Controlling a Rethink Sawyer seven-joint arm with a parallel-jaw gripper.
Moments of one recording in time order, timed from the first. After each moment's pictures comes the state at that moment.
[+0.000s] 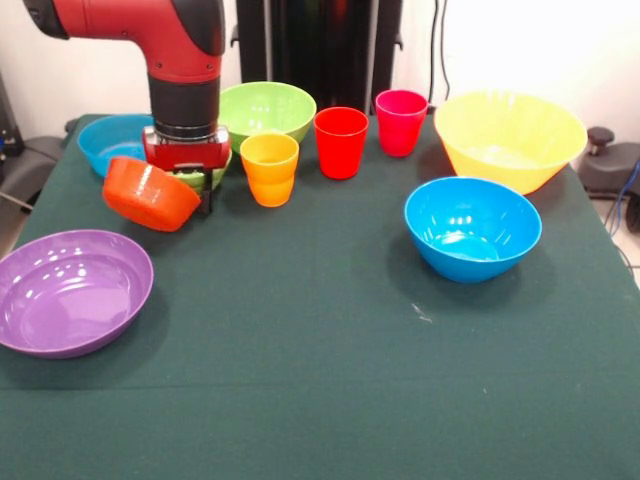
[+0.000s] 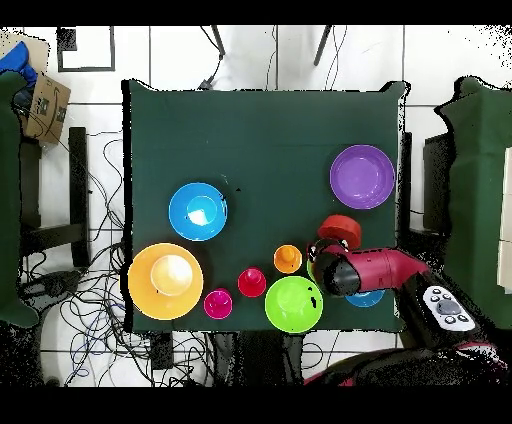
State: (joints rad) arm -0.75 -0.47 0.21 1.76 -0.86 0.20 1.66
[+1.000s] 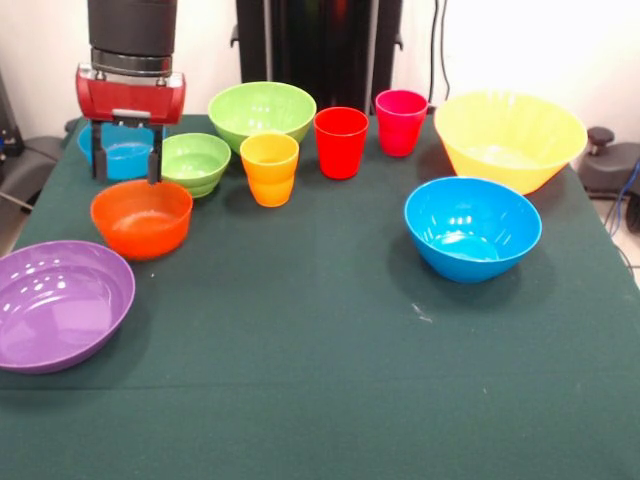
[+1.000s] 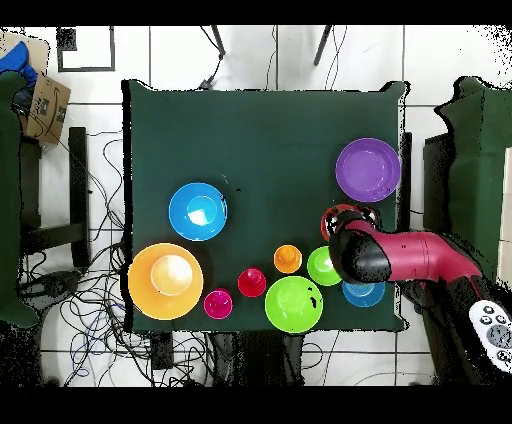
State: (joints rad) arm -0.85 -0.73 0.40 1.80 -0.77 0.30 1.66
